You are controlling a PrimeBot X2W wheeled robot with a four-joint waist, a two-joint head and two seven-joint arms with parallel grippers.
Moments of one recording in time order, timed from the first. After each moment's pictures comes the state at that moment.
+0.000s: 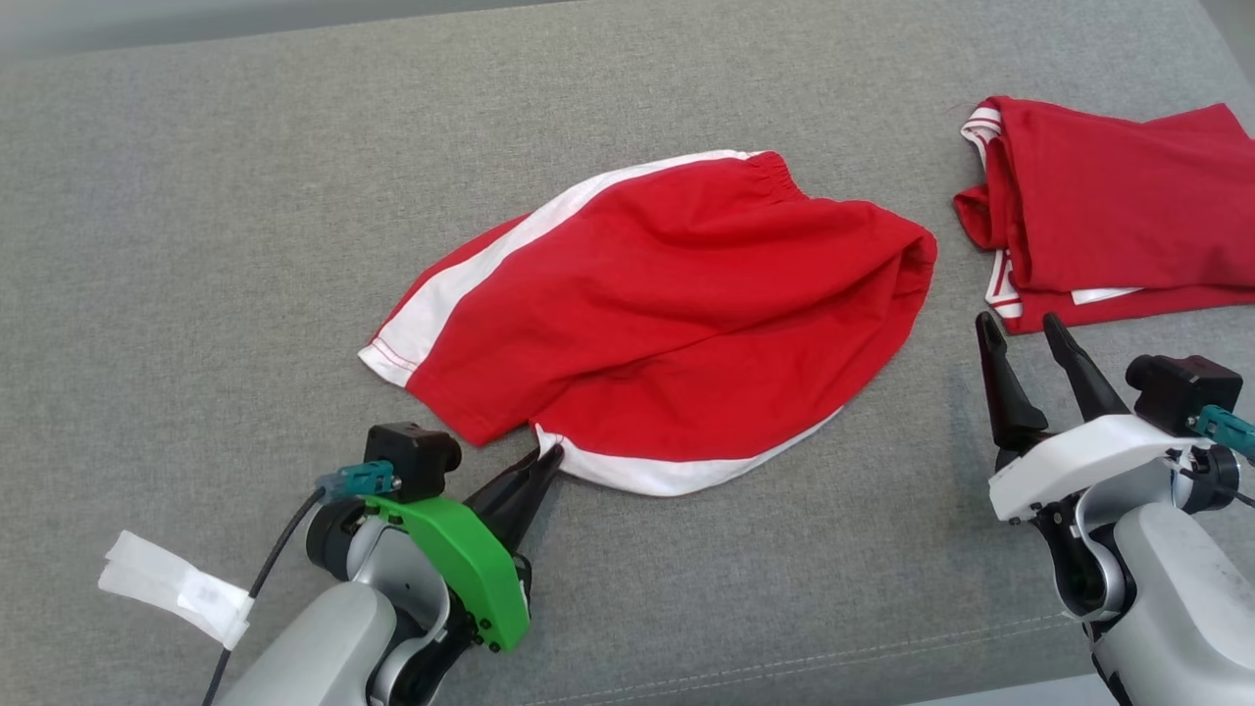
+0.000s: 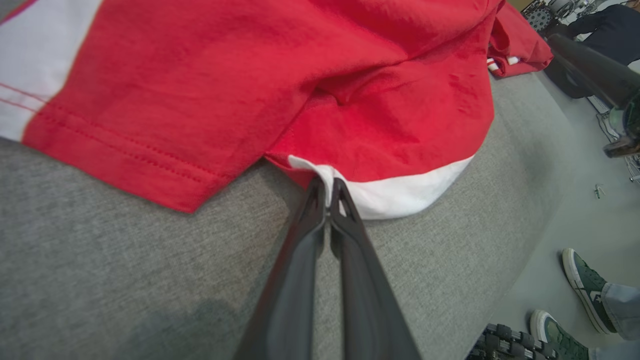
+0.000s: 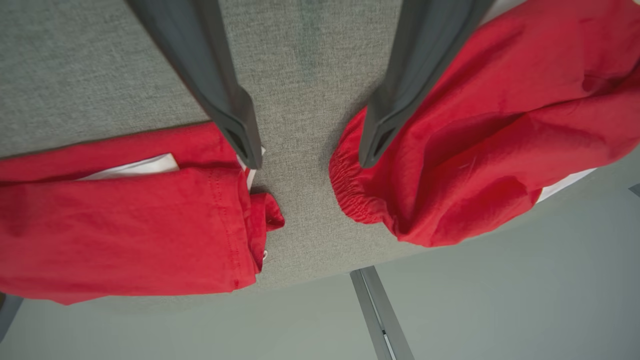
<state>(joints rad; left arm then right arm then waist) -0.33 0.23 -0.73 0.27 -0.76 -0.07 0.04 -0.21 -0.24 0.26 0.34 0.52 0.01 -0.22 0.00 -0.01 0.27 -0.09</state>
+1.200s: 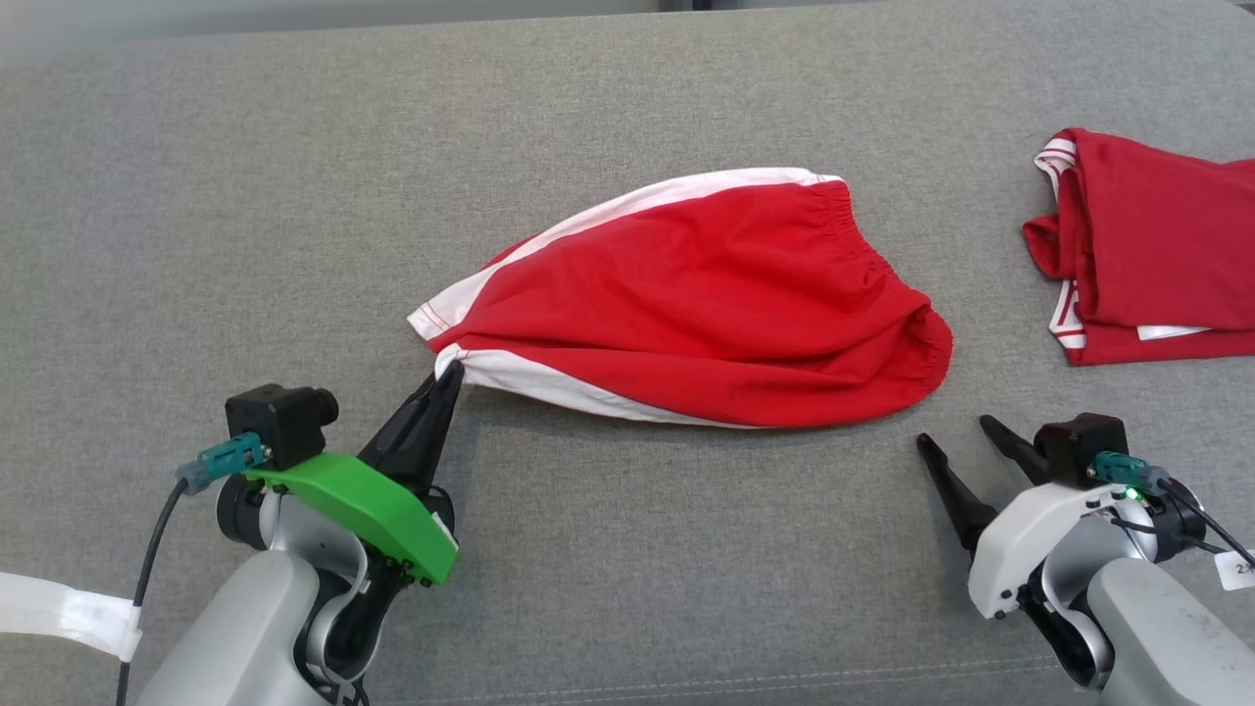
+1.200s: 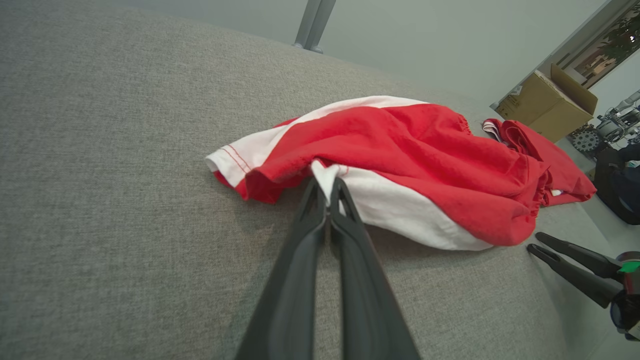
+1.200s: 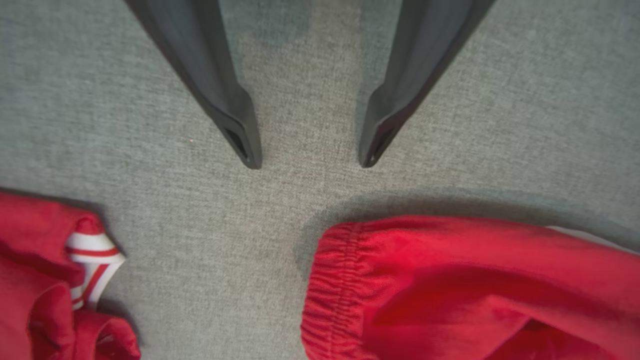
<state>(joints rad) -0.32 0.25 -0.55 0.23 -0.85 -0.04 -0.09 -0.18 -0.32 0.43 0.43 0.39 0.05 -0.09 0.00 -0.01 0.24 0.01</state>
